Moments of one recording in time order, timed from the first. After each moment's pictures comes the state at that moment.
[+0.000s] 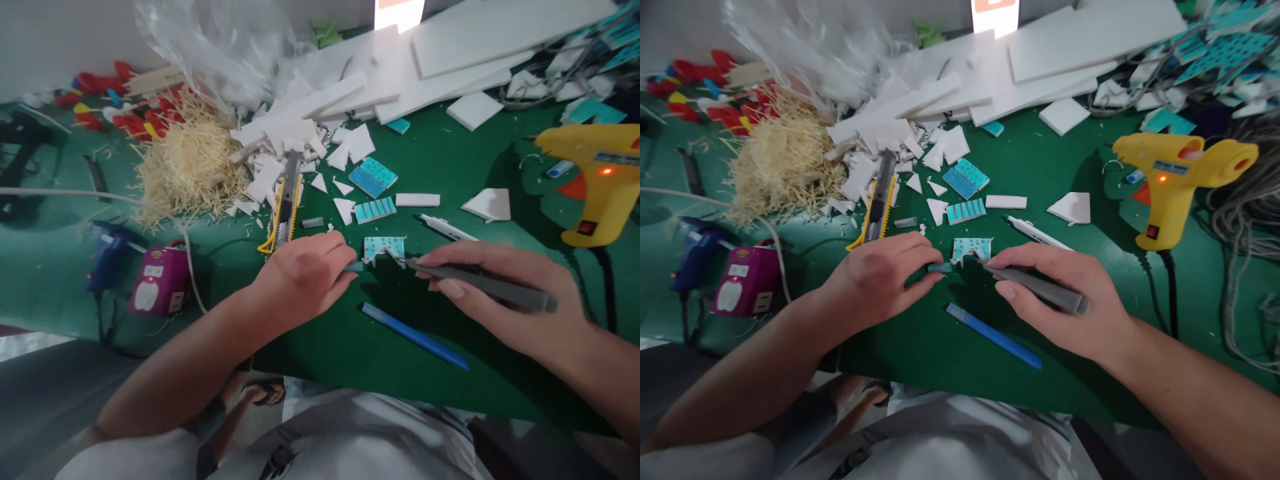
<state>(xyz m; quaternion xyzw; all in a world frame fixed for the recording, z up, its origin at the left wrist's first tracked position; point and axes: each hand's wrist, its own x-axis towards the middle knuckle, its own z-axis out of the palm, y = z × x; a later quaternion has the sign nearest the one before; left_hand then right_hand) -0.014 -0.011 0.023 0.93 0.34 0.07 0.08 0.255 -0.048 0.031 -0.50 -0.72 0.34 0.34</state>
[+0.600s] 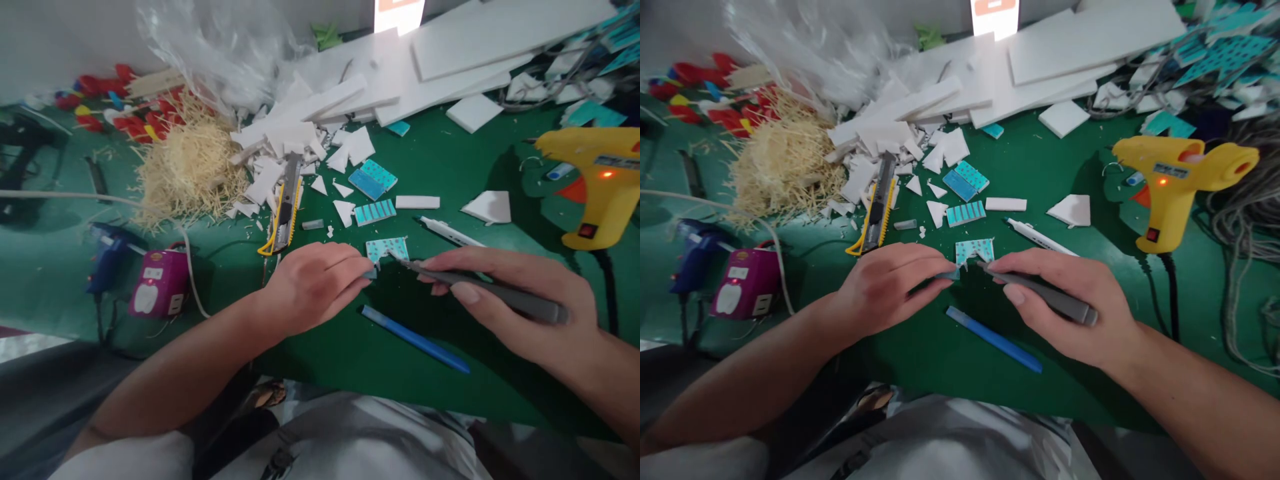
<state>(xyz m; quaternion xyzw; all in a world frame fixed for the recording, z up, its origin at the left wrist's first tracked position) -0.009 -0.018 0.015 0.93 0.30 0.19 0.08 0.264 -0.055 0.016 -0.46 -0.72 0.35 0.38</state>
